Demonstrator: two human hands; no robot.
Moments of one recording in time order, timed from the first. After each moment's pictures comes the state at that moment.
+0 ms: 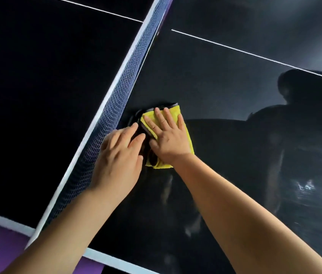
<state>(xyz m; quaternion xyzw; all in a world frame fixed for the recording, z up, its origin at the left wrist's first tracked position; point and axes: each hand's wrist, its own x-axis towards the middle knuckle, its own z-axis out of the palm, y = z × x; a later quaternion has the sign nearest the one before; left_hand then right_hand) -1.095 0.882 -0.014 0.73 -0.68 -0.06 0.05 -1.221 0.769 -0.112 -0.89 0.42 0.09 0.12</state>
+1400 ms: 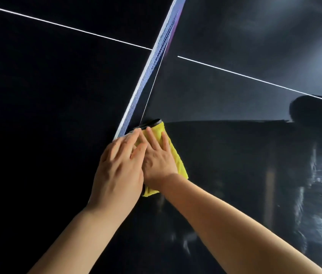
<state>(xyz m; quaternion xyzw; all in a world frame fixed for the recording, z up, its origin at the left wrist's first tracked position) -1.039 0.802 -0.012 0.72 -0.69 -0.05 0.08 -1.138 0.735 -0.116 -0.91 0.38 0.12 0.12</state>
